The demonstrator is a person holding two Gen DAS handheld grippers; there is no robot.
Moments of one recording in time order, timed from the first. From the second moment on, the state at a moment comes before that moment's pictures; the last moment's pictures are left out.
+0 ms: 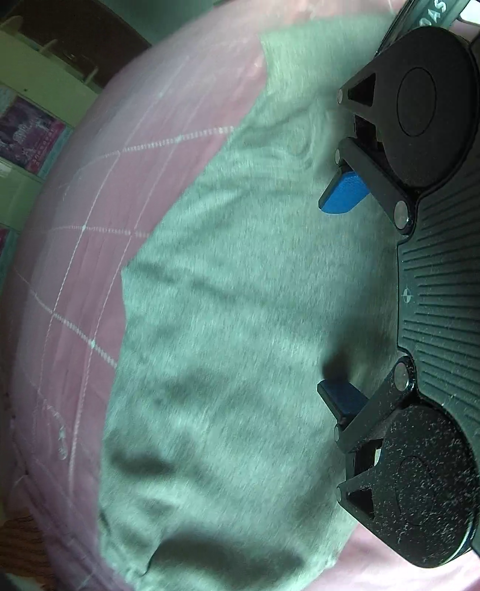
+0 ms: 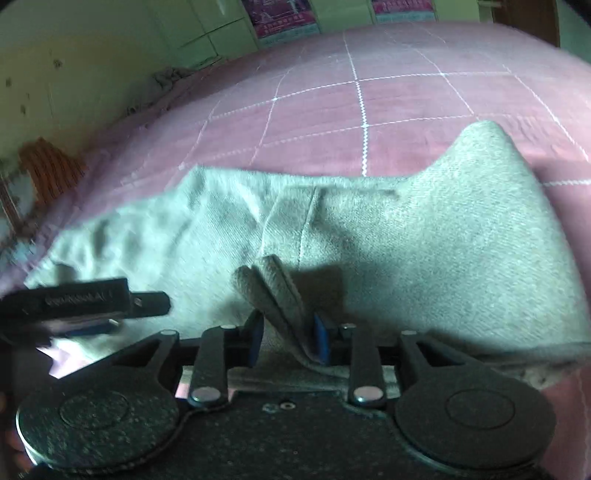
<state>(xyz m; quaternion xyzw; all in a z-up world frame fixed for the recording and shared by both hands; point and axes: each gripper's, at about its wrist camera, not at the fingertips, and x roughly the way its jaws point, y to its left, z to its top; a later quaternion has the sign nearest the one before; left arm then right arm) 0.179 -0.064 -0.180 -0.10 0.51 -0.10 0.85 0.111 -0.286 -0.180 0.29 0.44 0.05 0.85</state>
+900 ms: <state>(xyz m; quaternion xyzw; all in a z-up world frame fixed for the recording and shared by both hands) 0.170 -0.090 -0.131 -0.20 0.44 -0.18 0.86 0.038 -0.397 -0.174 0.34 0.34 -0.12 0.87</state>
